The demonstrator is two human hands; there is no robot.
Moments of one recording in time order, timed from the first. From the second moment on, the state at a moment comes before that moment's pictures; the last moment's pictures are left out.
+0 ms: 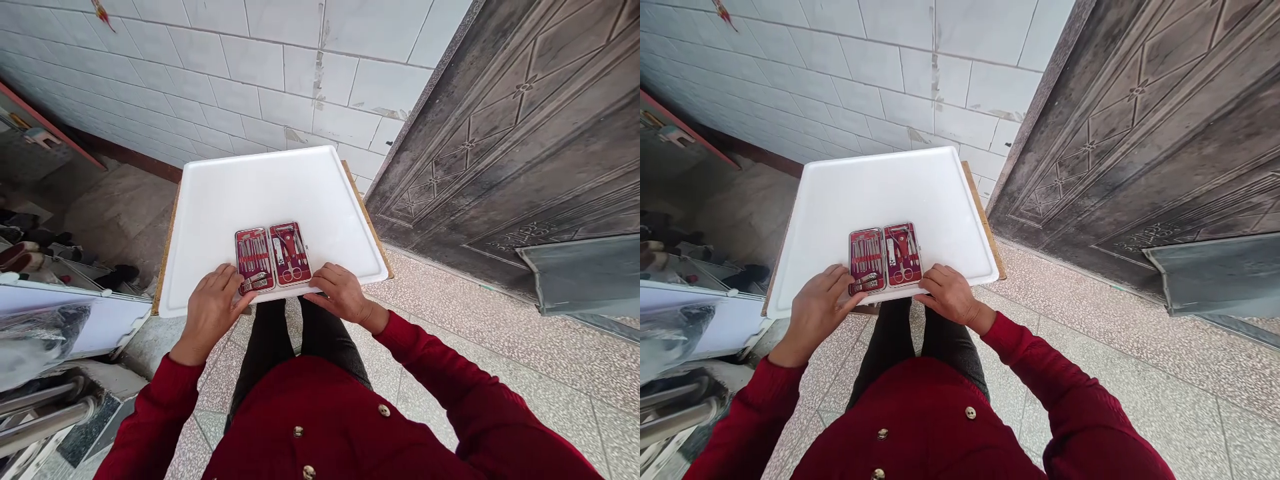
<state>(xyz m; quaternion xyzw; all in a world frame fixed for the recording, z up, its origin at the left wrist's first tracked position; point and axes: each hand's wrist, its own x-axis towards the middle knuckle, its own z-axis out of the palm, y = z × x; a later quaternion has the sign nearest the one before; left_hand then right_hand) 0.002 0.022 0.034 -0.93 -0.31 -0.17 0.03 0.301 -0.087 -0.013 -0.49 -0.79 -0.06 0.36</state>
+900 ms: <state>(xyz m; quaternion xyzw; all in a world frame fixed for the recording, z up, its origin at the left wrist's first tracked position) 0.032 0.084 0.054 -0.94 -0.33 -0.13 -0.03 0.305 -0.085 0.001 -0.50 -0.79 0.03 0.34</state>
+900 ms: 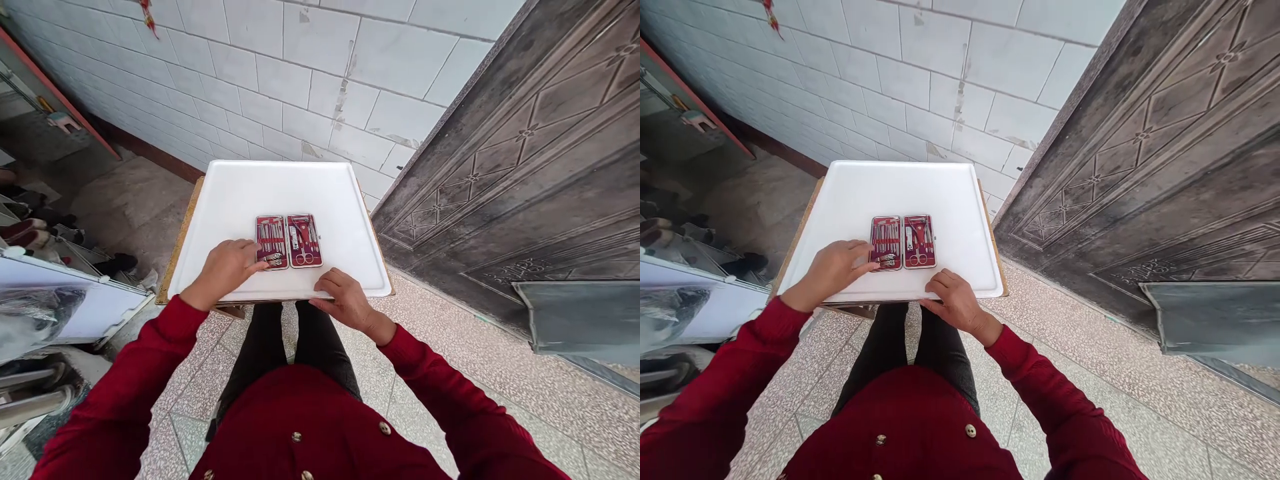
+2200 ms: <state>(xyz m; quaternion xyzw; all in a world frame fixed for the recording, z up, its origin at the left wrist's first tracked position) 0.052 0.170 0.020 -0.89 -0.36 -0.25 -0.14 0.281 -0.055 0.034 -0.53 -0.79 0.05 0.30</state>
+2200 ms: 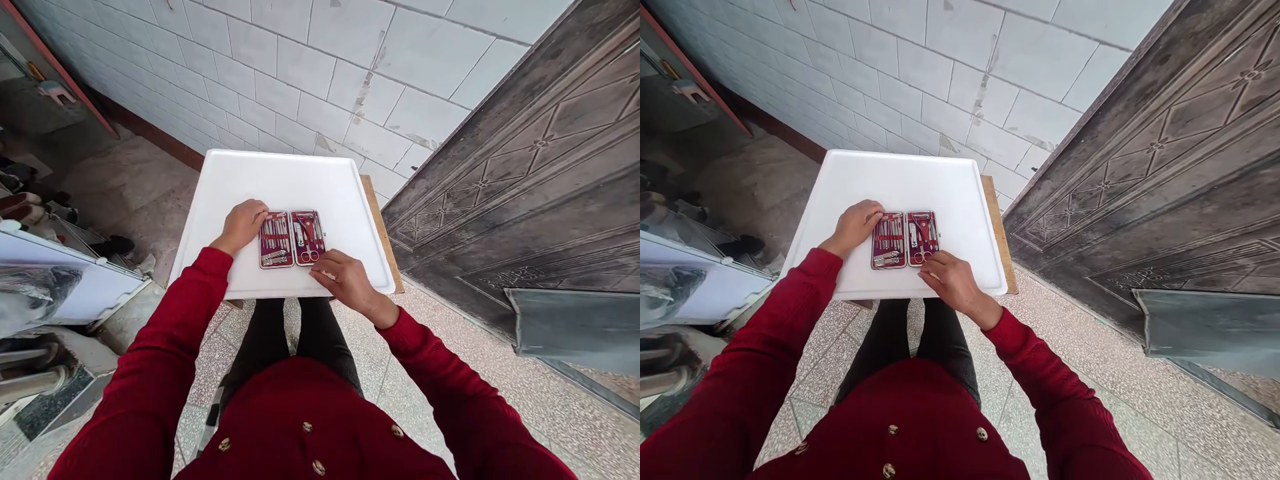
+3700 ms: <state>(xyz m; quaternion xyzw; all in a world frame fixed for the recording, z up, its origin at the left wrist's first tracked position) 0.057 0.163 0.010 -0.89 -0.35 -0.27 -0.10 0.279 0.067 0.104 -0.56 -0.83 0.02 -0.02</state>
